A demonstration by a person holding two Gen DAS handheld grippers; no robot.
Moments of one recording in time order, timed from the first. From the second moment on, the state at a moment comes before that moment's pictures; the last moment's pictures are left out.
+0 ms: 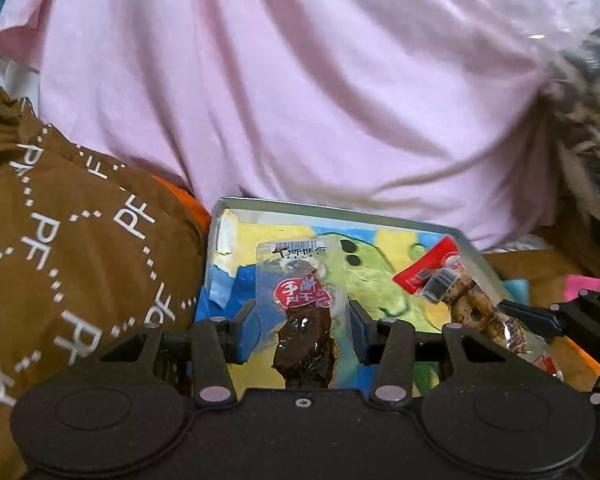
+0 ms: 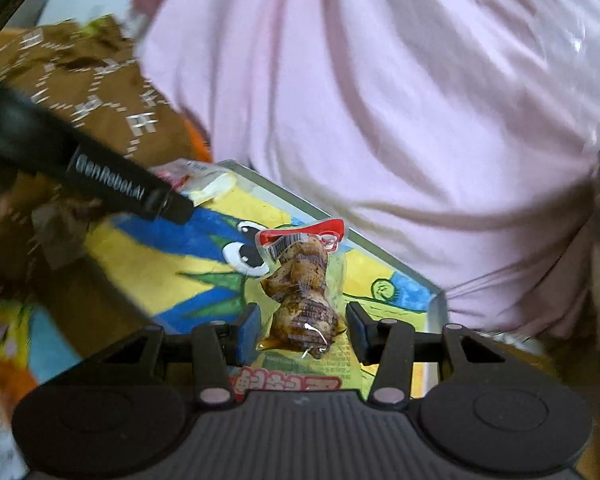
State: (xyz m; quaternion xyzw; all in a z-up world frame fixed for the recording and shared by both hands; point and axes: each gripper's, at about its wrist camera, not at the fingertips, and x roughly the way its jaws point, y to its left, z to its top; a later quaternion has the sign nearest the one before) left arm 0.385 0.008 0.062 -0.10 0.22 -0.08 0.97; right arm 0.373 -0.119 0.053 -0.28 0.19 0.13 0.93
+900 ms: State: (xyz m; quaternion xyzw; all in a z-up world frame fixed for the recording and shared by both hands) left arm 0.341 0.017 0.088 -0.11 0.22 -0.03 0.97; right arm 0.321 -0.164 0.086 -0.10 0.12 0.15 0.98
